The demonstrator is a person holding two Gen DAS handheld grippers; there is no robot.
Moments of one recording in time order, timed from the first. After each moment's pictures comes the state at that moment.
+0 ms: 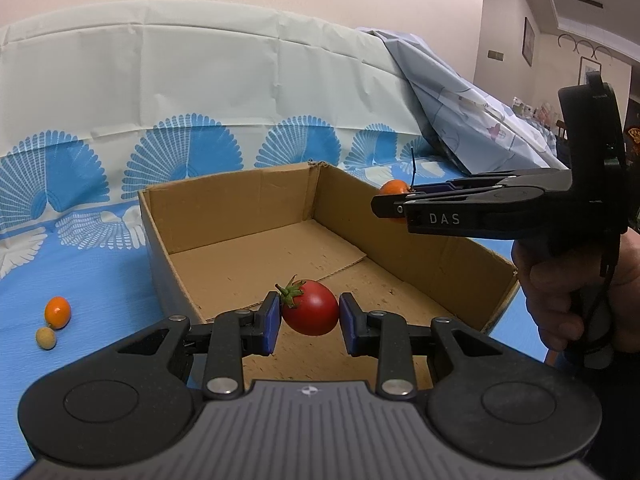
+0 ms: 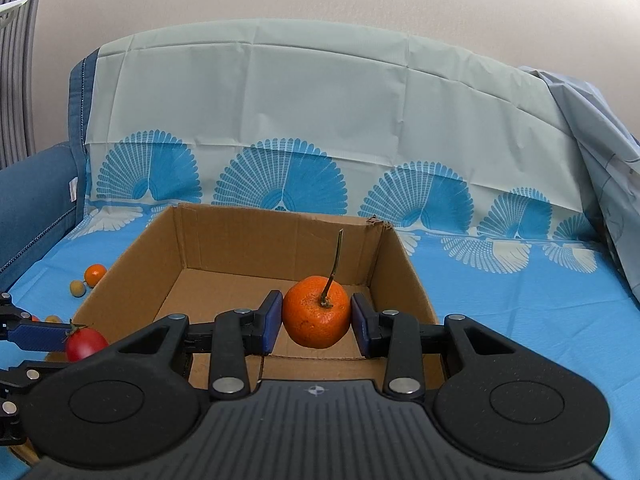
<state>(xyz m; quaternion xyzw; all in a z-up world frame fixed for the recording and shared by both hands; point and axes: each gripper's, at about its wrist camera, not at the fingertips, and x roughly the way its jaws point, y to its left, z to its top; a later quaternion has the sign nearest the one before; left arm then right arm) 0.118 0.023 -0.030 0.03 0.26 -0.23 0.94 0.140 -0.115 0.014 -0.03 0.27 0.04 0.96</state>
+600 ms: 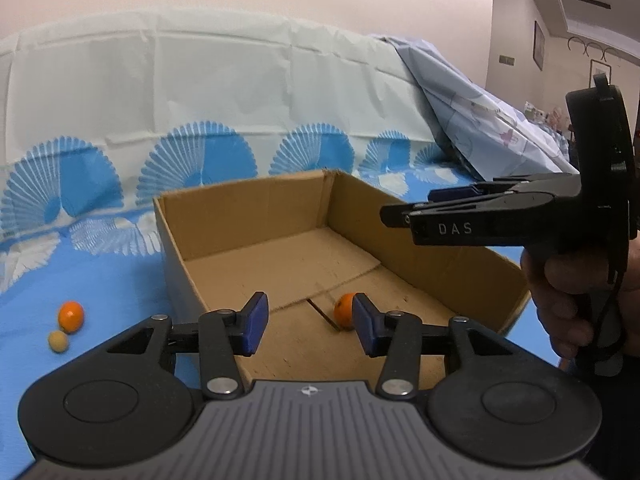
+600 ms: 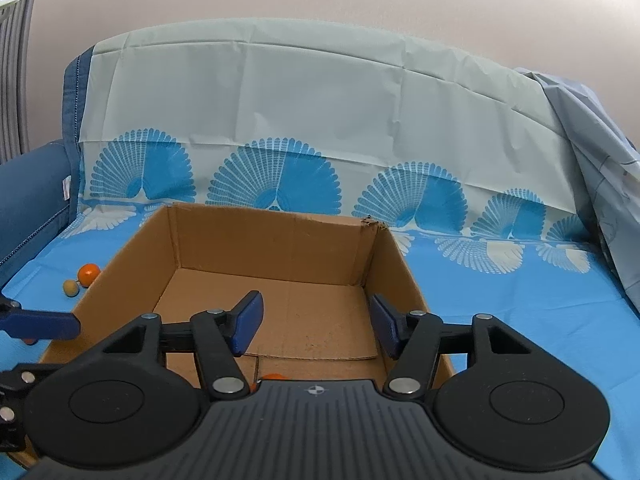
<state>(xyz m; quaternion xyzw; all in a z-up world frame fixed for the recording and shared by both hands) 0.113 0.023 -0.030 0.03 0.24 -0.21 0.95 0.140 -0.110 0.012 -0.04 0.26 0.03 0.96</state>
